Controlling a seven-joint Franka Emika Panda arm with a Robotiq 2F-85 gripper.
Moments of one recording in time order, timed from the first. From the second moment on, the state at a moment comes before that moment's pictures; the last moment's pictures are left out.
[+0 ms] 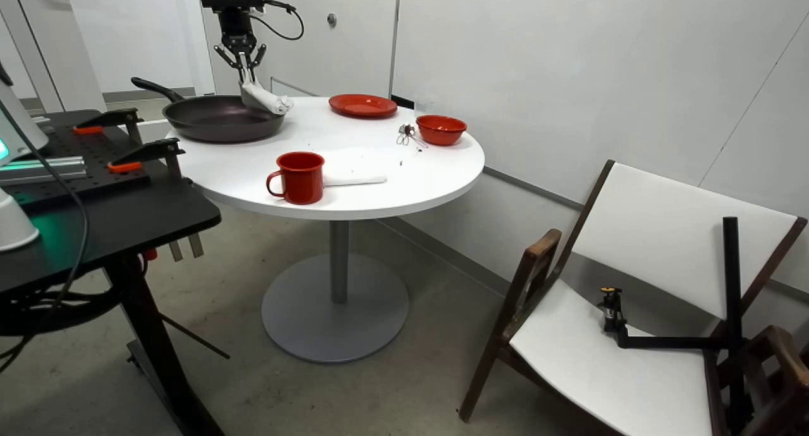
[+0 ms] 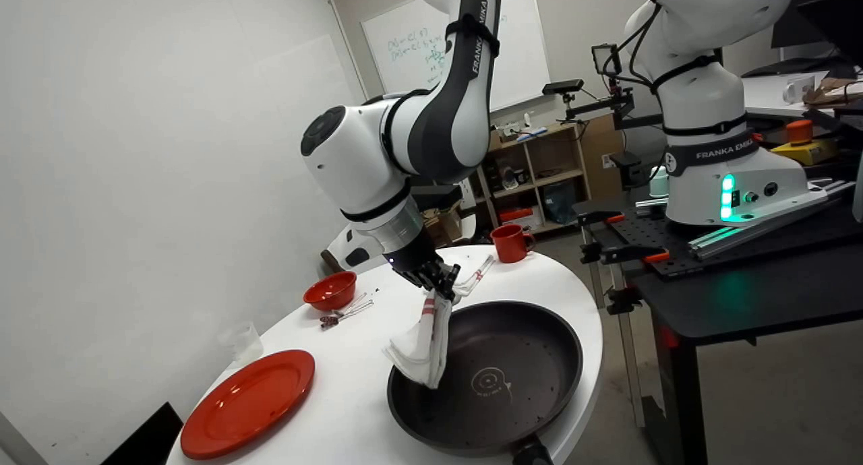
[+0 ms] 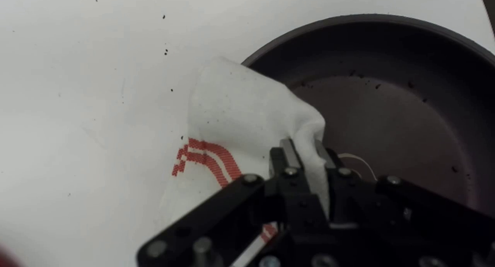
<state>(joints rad) 0.25 0.48 0.17 -2.05 -0.52 2.22 -0.25</state>
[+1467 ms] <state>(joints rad) 0.15 0.70 0.34 -2.10 -0.24 2.55 -0.49</state>
